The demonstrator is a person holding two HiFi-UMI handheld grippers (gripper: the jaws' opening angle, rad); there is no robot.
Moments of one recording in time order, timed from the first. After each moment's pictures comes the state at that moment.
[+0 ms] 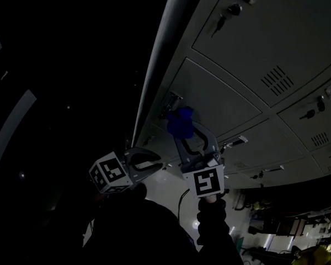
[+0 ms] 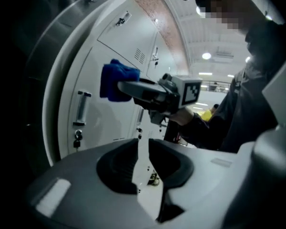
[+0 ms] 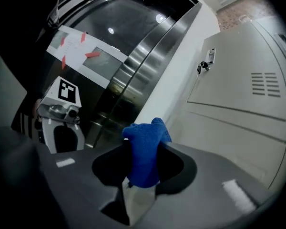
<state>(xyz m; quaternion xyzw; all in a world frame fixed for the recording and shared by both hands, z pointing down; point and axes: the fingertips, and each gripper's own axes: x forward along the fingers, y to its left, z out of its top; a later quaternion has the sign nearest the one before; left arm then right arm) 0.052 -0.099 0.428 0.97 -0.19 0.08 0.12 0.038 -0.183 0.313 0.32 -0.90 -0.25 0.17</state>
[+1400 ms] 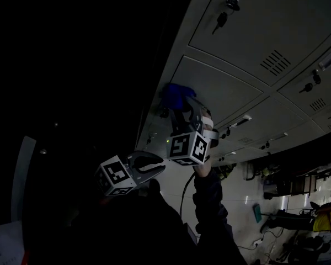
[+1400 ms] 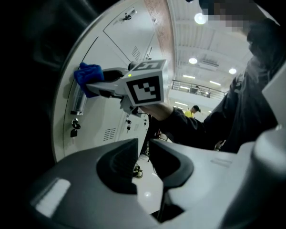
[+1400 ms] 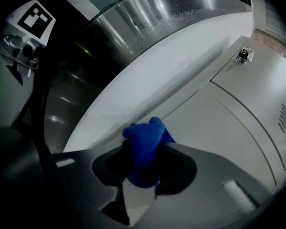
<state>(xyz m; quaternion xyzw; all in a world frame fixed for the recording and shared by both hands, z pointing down) 0.010 -0.089 0.448 0.98 -0.06 0.09 0.15 0.017 -0.276 0.362 0.48 -0.74 -0.29 0.38</state>
